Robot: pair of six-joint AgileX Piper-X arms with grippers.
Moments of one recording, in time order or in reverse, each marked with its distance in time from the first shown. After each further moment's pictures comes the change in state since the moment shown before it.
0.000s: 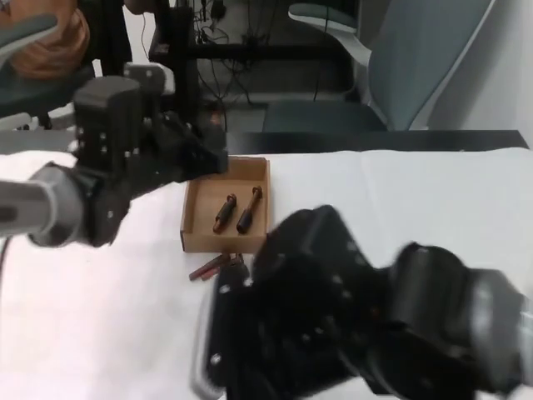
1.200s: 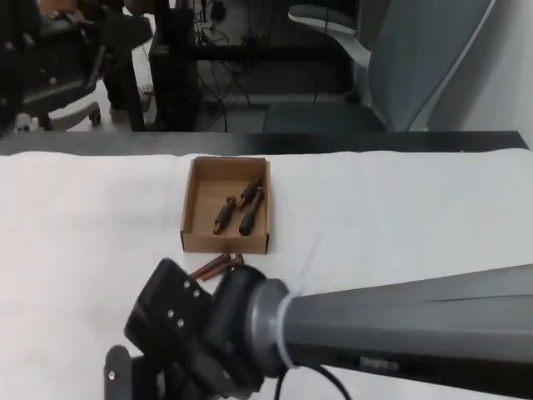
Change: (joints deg) left arm 19.9 -3.3 -13.5 10.1 23.8 -14.0; right arm 4.5 29.3 -25.2 12.2 11.6 -16.9
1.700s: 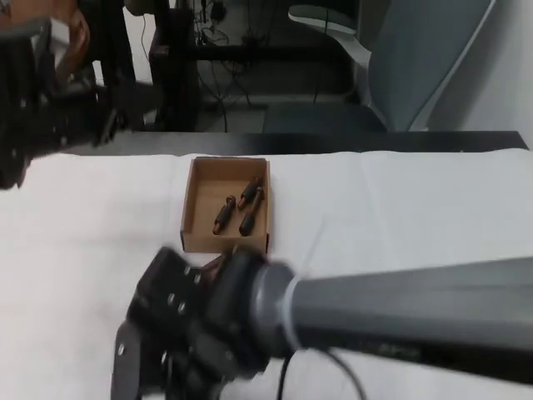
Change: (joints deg) left arm -0.9 -0.6 9.2 1.8 1.4 3.6; right arm -0.9 -4.4 -0.8 6.4 7.3 7.6
